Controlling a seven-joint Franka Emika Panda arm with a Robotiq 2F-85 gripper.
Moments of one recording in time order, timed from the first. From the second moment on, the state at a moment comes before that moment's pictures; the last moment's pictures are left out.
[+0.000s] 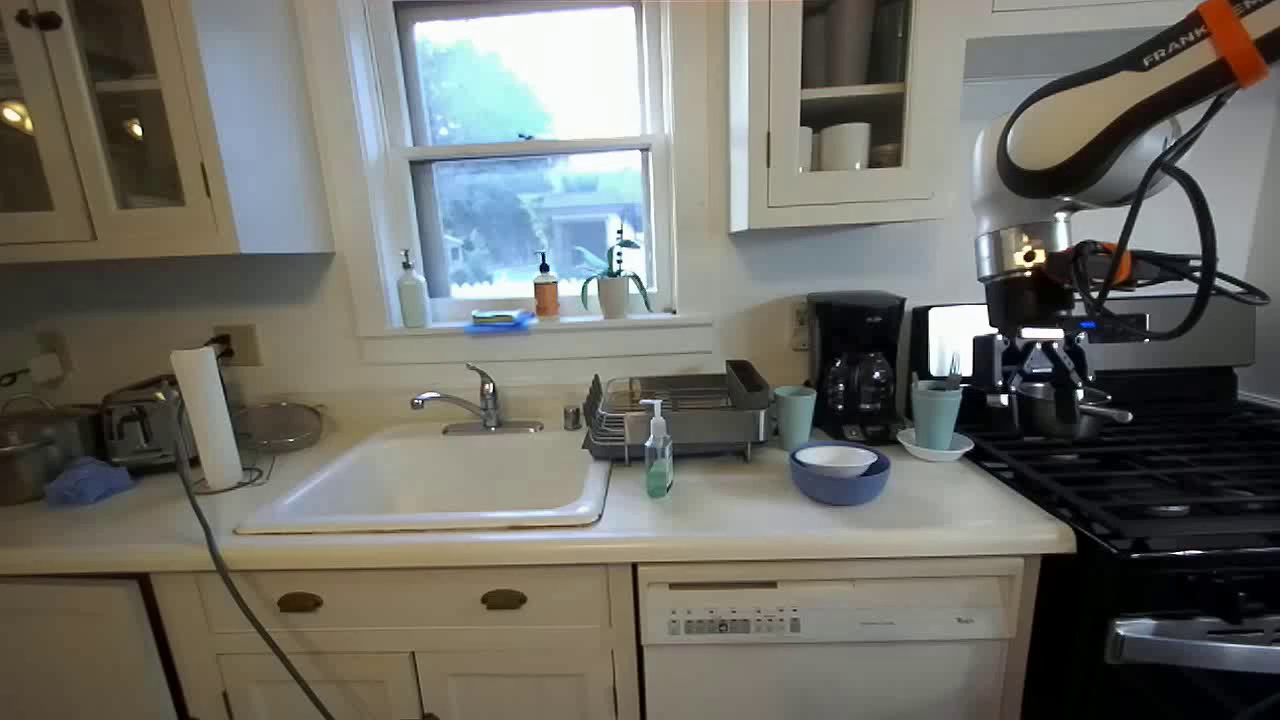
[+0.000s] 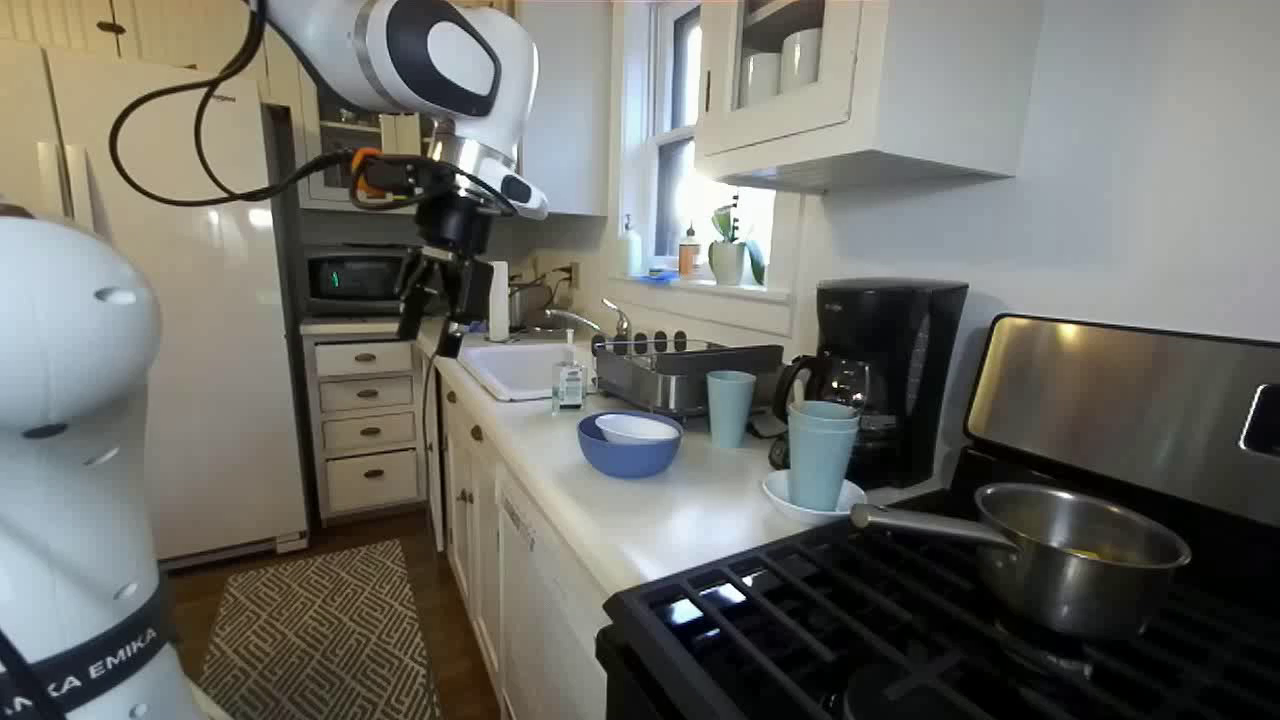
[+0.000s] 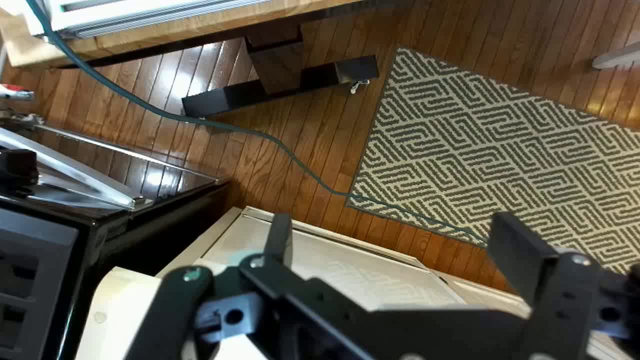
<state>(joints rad) -0.02 -0.54 -0.01 -2.58 0.09 1.80 0.17</state>
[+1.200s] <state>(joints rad) -0.10 -0.16 -0.08 -2.57 0.30 2.44 0.35</state>
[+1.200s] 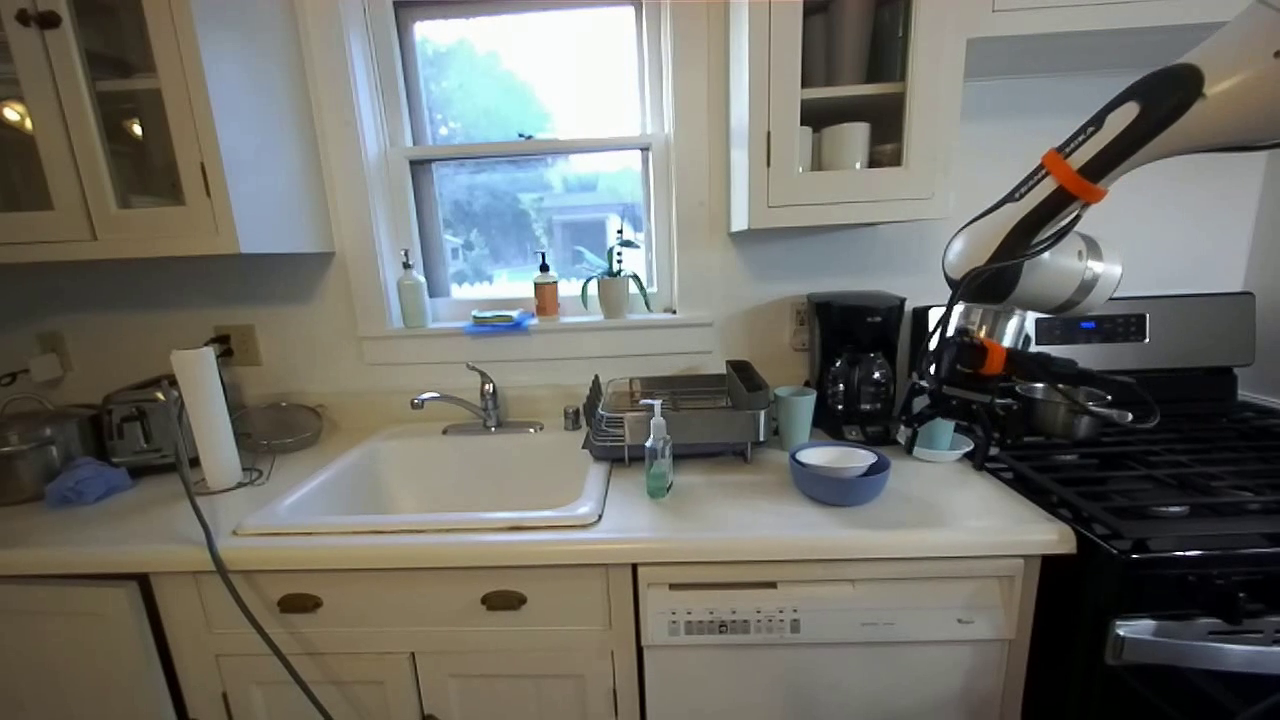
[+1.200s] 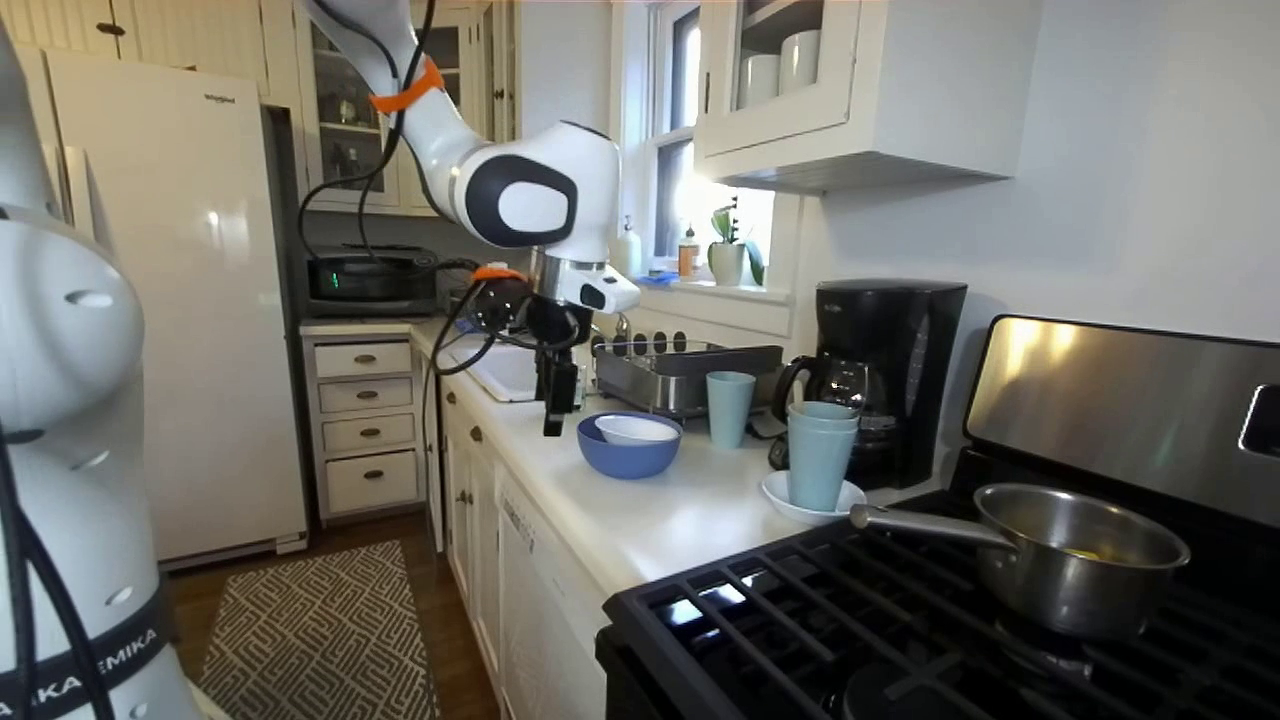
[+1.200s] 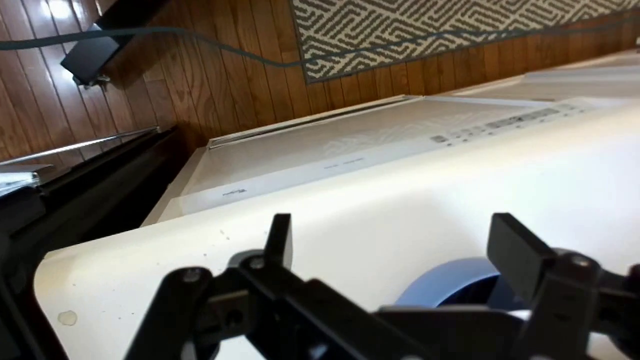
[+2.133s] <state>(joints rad) -0.10 0.10 -0.09 -2.50 0.49 2.84 0.51</state>
